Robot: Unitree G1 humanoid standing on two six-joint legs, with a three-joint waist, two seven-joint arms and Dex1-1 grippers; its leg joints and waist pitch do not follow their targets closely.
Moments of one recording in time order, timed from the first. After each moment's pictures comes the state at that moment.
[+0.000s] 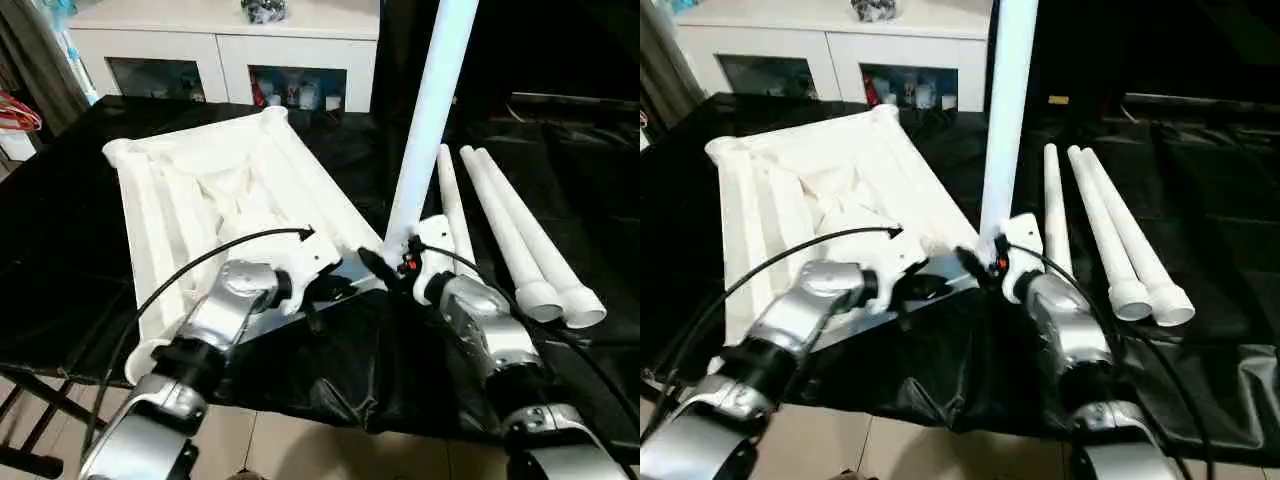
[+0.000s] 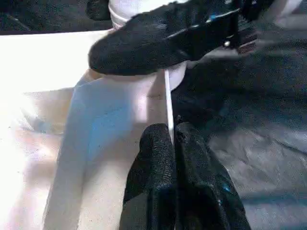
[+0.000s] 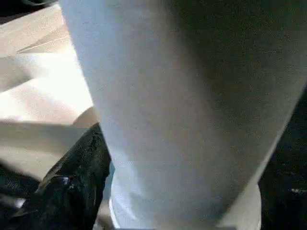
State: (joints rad) left arm -0.60 0.19 -0.28 0.58 0.07 0.18 -0.98; right arm -0.49 -0.17 0.03 0.64 0.11 0.07 0.65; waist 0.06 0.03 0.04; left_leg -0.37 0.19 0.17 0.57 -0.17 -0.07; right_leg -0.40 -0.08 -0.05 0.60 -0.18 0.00
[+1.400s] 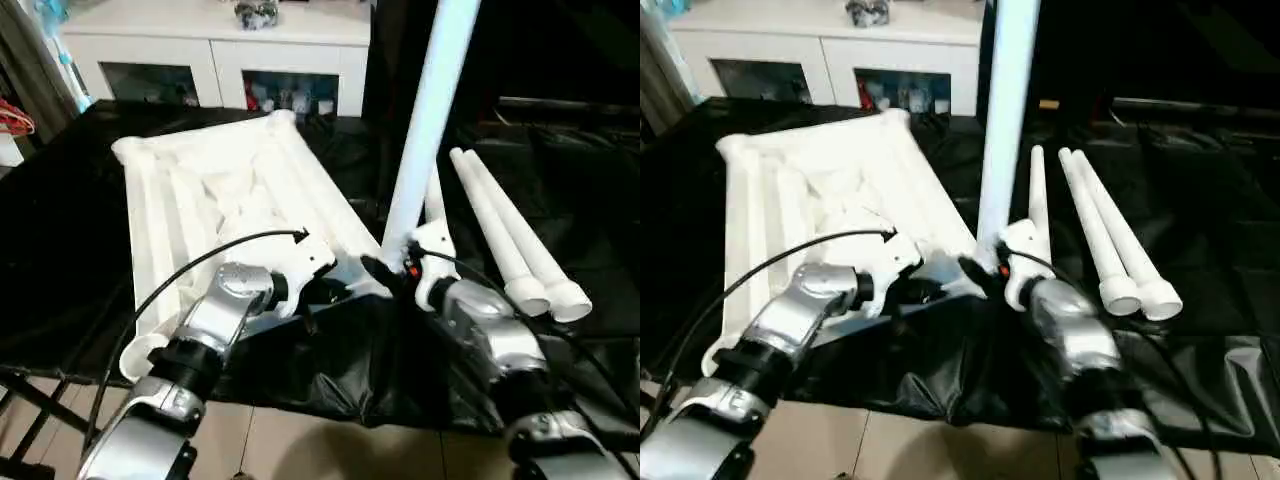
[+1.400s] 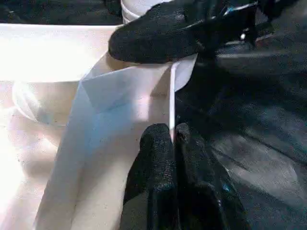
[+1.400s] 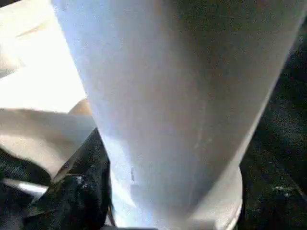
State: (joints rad) left arm -0.60 0.15 -0.25 0.58 0.08 0.26 -0.90; right arm -0.49 -0.13 0.03 0.62 0.09 0.13 0.53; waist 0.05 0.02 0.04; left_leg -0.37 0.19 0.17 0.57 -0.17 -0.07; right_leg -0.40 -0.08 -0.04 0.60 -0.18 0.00
